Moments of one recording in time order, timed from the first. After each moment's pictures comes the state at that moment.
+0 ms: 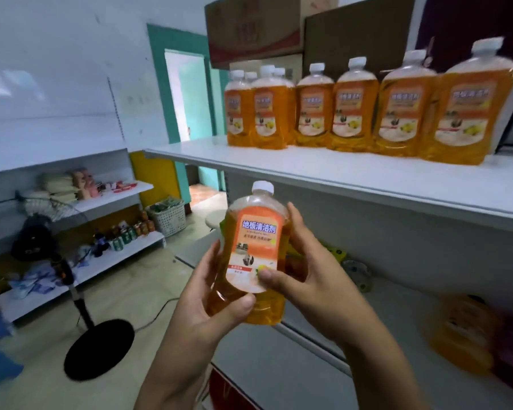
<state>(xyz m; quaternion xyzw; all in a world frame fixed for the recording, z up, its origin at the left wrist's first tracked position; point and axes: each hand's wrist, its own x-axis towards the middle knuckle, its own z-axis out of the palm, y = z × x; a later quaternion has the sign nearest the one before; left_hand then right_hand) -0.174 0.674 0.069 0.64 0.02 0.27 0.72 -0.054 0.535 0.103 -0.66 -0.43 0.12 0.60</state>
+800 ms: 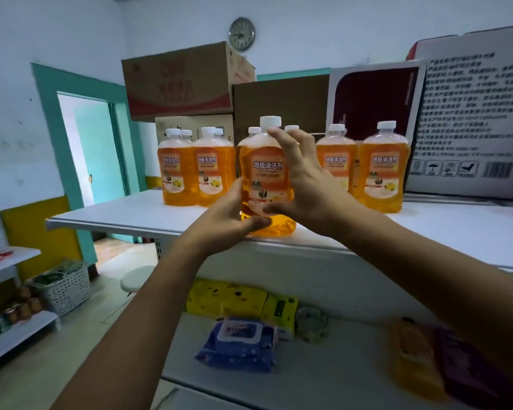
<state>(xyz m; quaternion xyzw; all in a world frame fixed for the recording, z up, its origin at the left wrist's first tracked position) 0.027 0.741 0.222 0.86 -0.21 0.19 0.41 0.063 0.561 0.254 -0.83 -0.38 -0.32 0.24</state>
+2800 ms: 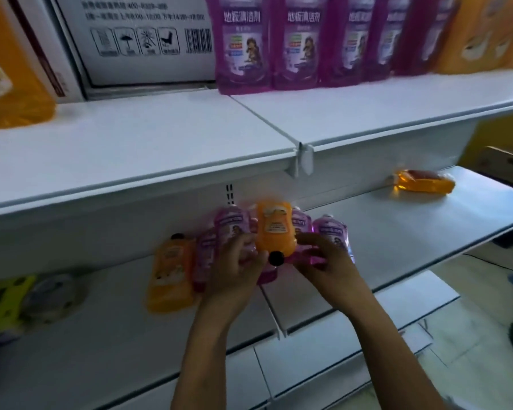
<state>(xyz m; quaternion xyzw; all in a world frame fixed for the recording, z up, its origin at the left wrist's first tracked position) 0.054 0.322 -0.010 0.78 -0.21 -0.10 0.58 -0.024 0.142 -0.015 -0.86 0.13 -0.14 0.48</state>
